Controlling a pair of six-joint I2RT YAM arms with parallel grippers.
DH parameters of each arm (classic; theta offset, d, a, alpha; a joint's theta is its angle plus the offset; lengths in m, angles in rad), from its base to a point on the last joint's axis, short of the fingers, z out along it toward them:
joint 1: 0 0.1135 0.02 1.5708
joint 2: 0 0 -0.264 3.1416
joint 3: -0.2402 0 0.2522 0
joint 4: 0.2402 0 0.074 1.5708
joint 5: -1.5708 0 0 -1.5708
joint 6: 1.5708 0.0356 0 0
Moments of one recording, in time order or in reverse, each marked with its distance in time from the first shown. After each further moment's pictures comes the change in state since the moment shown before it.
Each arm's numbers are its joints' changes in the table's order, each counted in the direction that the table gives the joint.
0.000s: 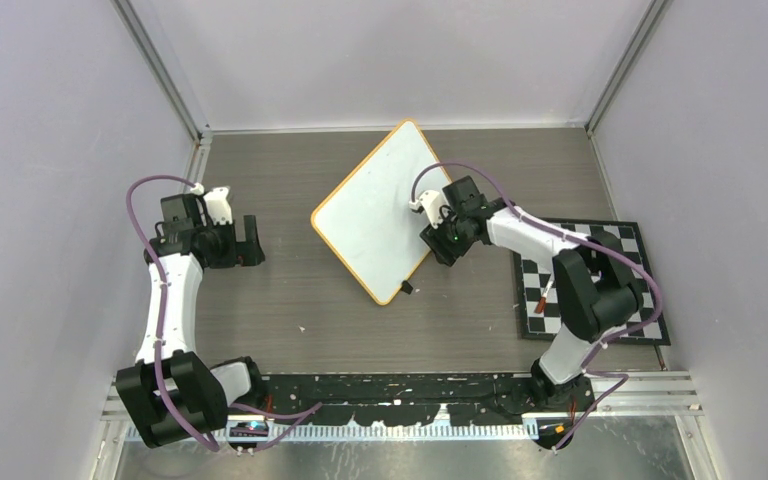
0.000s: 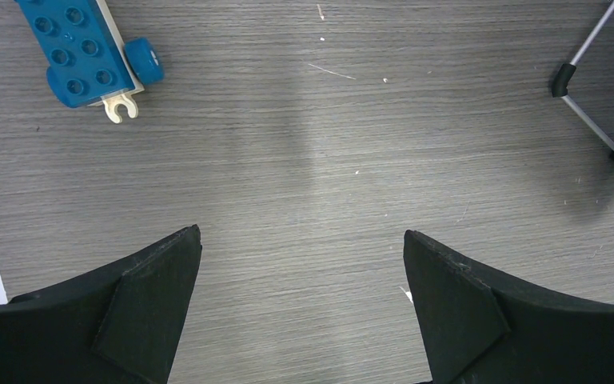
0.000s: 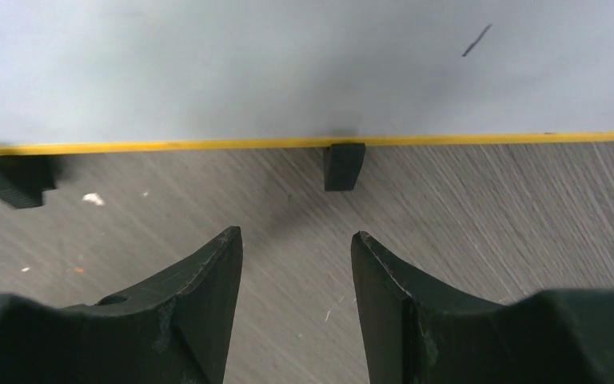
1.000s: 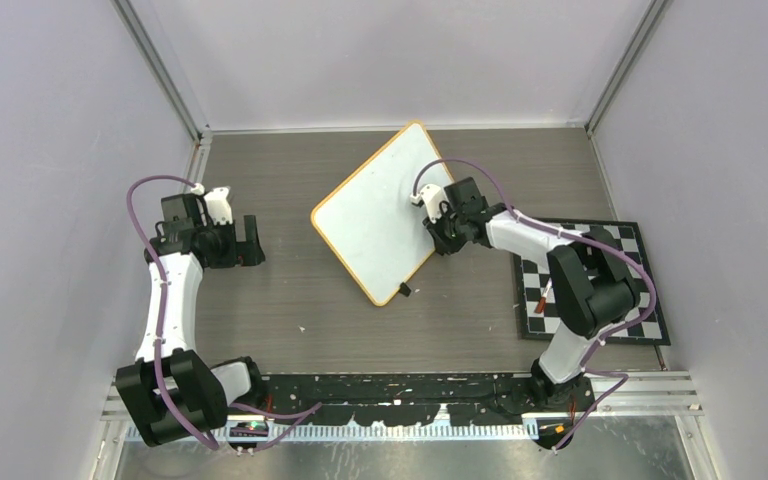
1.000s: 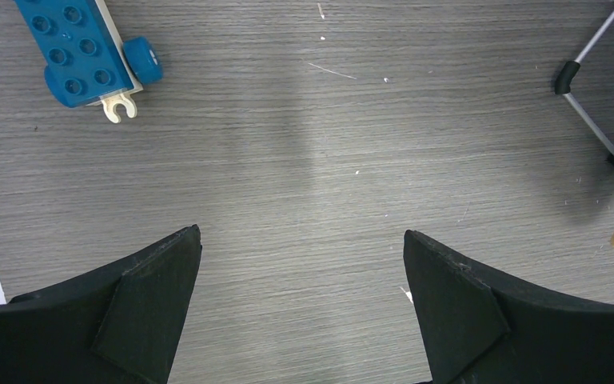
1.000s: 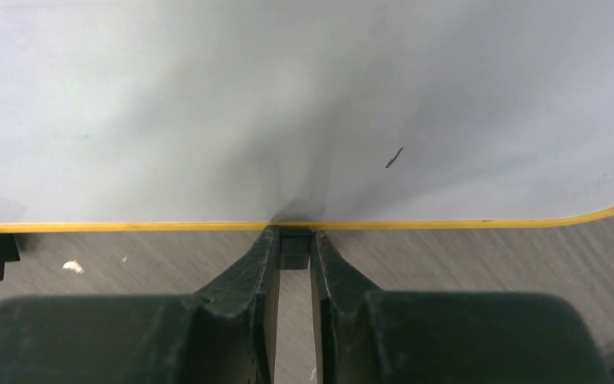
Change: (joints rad) left arm 0.000 -0.006 0.000 -0.002 0.000 0.000; right arm -0.008 -0.066 0.027 -0.206 0.008 0.019
